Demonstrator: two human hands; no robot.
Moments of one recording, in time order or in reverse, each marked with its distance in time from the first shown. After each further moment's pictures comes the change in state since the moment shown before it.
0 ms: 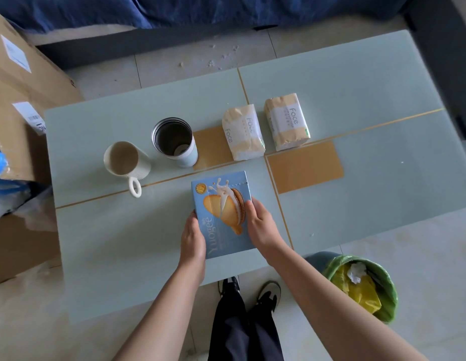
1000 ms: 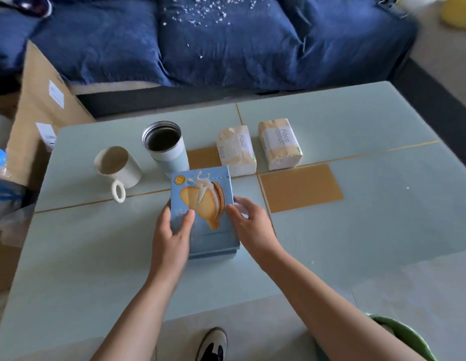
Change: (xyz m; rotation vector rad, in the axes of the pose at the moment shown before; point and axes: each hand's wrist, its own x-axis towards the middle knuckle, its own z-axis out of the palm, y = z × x) left_hand -0.004 -0.025 0.010 0.221 0.108 0.745; right_hand 0.014 0.037 -0.017 0.030 -0.030 -0.269
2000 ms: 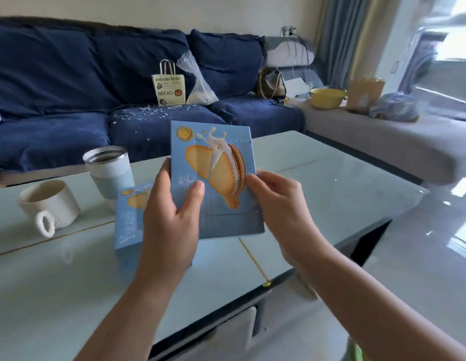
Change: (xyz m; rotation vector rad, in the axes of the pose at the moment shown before) left_hand -0.081 -0.003 0.041 -0.245 -0.121 0.798; right_hand -0.087 0.056 -0.053 0.136 0.465 -0.607
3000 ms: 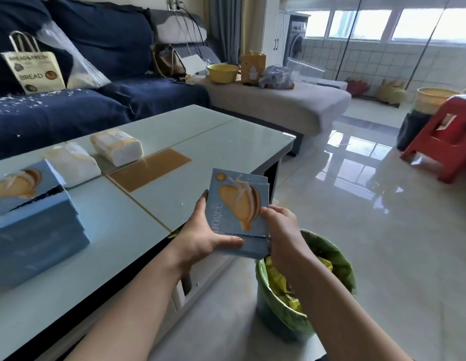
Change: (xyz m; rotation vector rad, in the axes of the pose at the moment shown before) left_hand -0.117 -0.040 0.126 -0.080 -1.034 -0.317; right_hand -0.123 0.101 -0.149 0.213 0.561 0.547
